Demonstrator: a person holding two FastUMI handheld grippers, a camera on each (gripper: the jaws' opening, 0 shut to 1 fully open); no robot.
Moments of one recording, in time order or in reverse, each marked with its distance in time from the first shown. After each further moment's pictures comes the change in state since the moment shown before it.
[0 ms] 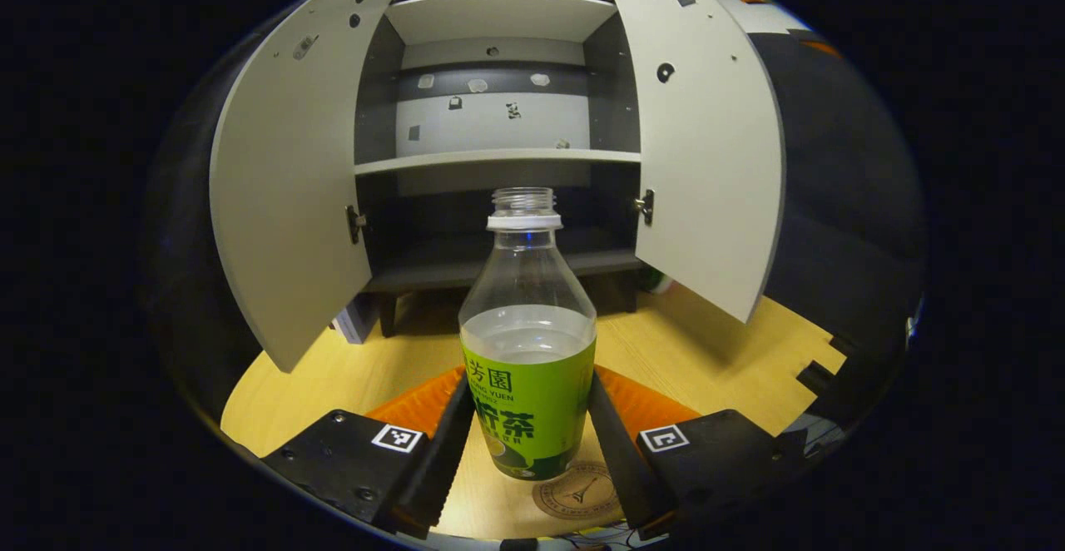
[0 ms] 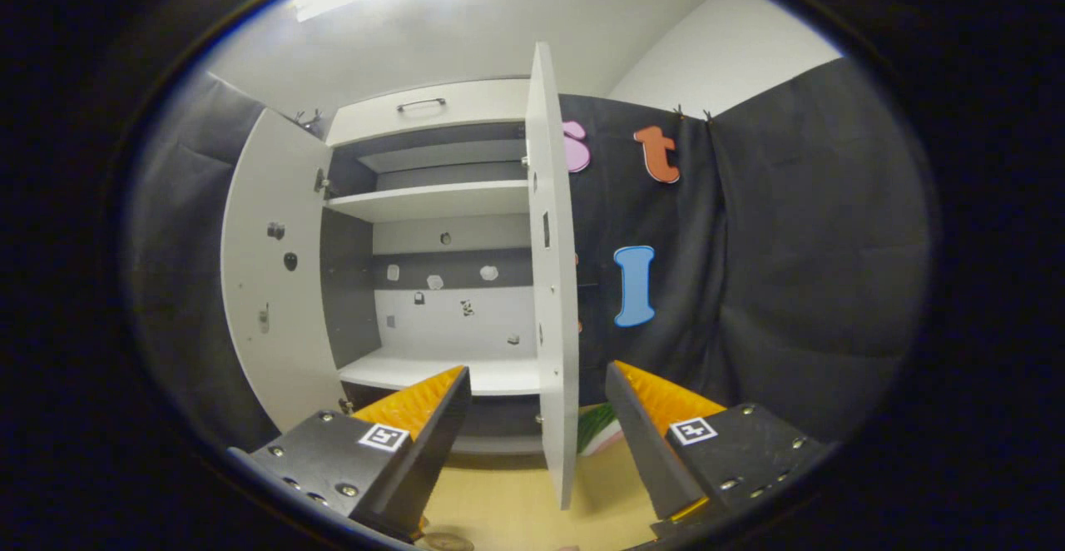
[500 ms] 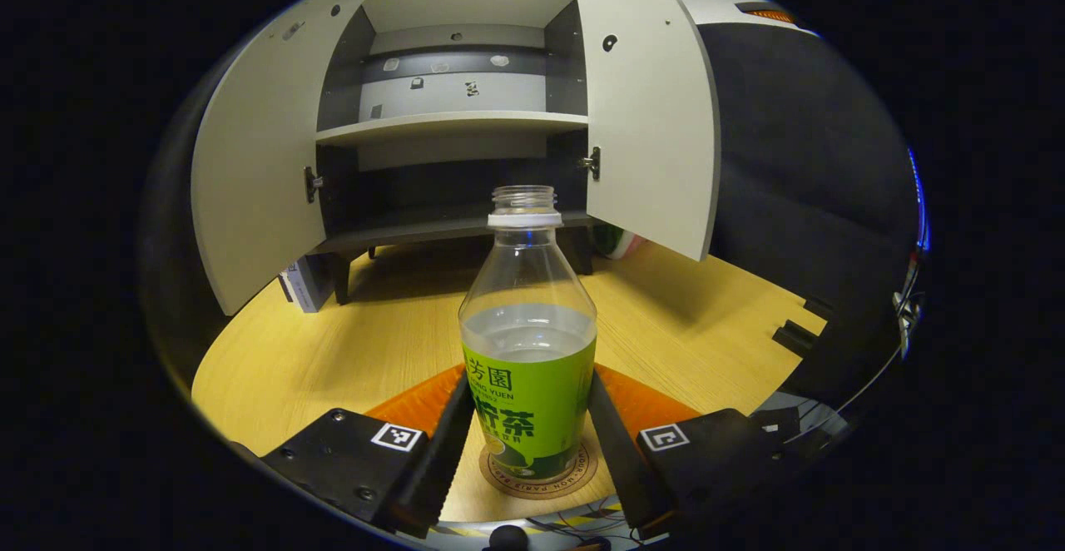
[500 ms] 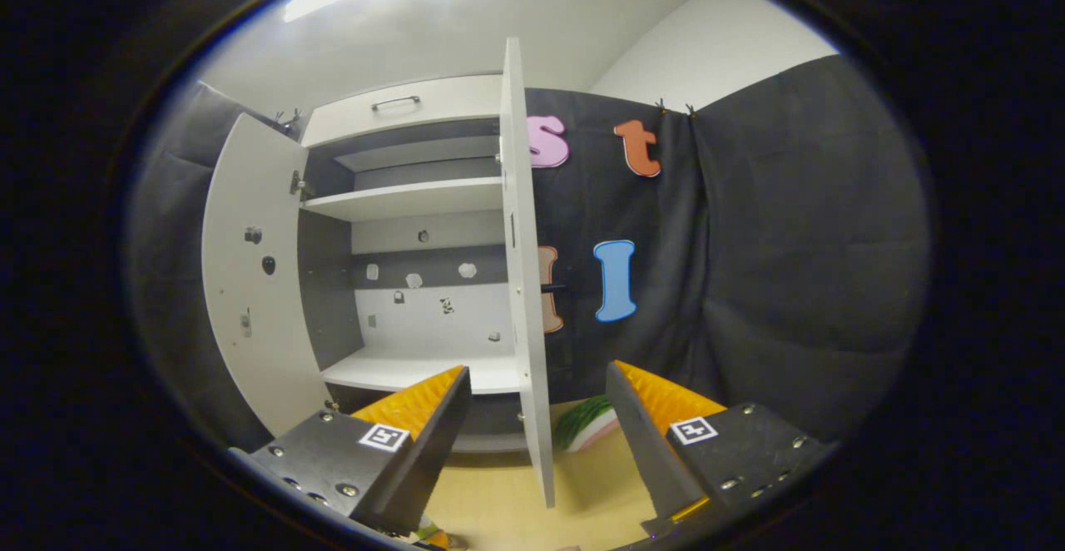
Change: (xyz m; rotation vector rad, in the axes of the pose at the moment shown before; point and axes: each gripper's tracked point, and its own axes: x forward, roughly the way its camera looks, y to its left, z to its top) left arm -0.003 -0.040 -0.056 0.034 0.004 -0.115; right arm 0.000 -0.028 0.007 -0.013 0.004 -0.065
